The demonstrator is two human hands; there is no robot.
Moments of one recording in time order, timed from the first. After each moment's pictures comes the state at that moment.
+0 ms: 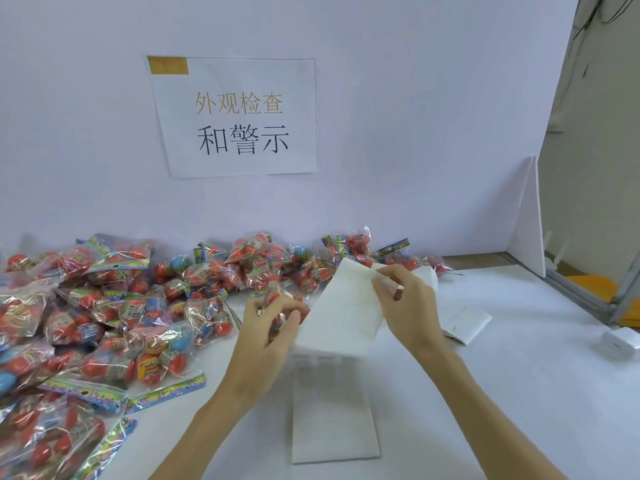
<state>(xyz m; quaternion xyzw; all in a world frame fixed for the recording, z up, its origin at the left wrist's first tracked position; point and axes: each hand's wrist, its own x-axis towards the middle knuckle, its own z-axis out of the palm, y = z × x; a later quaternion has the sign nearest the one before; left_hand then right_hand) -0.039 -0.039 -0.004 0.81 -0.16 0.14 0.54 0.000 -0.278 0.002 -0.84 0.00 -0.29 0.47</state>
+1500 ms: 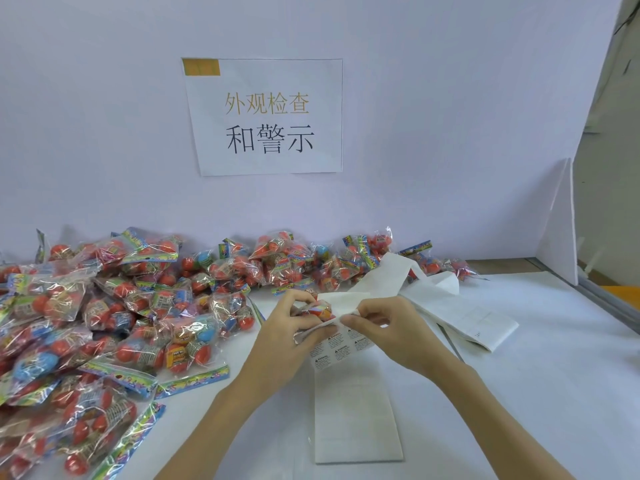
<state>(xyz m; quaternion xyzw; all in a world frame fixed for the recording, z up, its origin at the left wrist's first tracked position) -0.020 -0.028 -0.017 0.83 -0.24 0.16 0.47 -0.013 -0.249 0.000 -0.85 -0.23 -0.10 0.47</state>
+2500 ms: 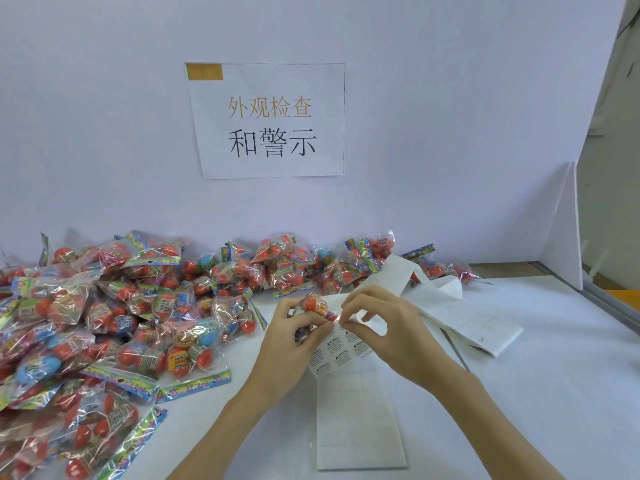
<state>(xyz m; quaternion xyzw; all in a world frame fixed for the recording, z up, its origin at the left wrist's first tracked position) -0.020 -0.036 -0.018 0.82 -0.15 0.14 0.53 -0.023 -0.242 0.011 -0.85 -0.31 -0.22 0.37</state>
